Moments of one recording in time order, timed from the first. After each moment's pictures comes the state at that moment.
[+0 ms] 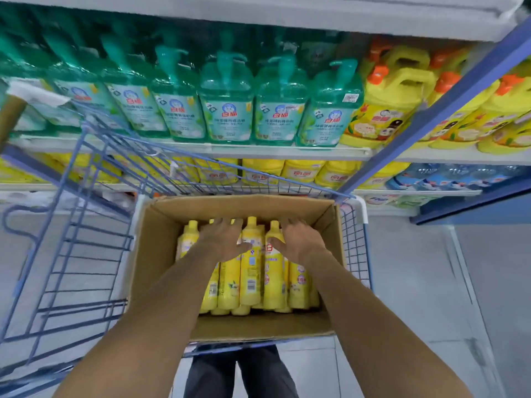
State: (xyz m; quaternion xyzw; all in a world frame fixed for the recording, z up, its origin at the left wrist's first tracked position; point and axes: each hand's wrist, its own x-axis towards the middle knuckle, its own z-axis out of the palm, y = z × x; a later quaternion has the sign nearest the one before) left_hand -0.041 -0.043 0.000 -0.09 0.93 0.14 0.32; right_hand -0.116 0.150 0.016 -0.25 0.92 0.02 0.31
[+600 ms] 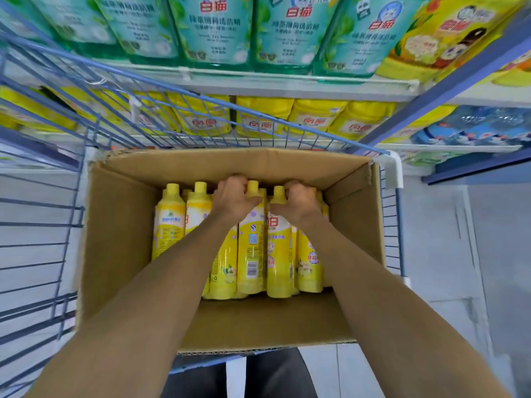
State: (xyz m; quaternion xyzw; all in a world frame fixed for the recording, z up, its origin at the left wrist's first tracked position) left_hand -0.082 -0.026 -0.135 -0.27 0.86 0.40 0.17; right_hand -0.140 0.133 -0.117 -0.06 0.92 -0.17 0.34
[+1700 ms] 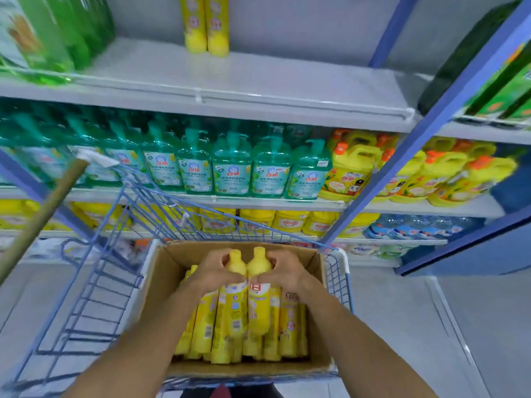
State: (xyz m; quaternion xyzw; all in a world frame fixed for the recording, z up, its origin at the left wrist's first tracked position) left_hand 0.003 -0.053 0.060 -0.19 0.76 0.61 0.12; right_hand -0.091 0.149 0.079 -0.19 0.84 -0.36 0.35
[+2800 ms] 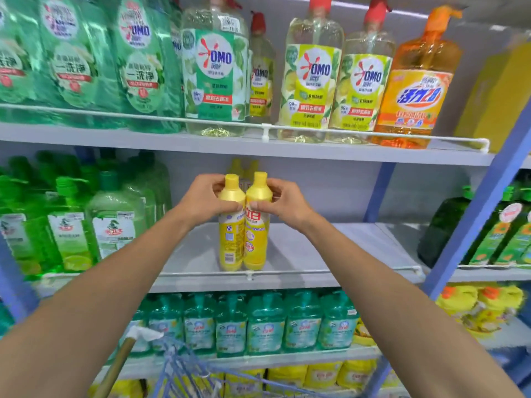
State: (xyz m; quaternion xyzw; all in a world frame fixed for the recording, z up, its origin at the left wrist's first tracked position) left_hand -0.174 -0.283 0.491 0.01 0.84 0.49 -0.23; right_hand -0.271 -0.089 0.481 -0.38 0.74 -0.55 0.02
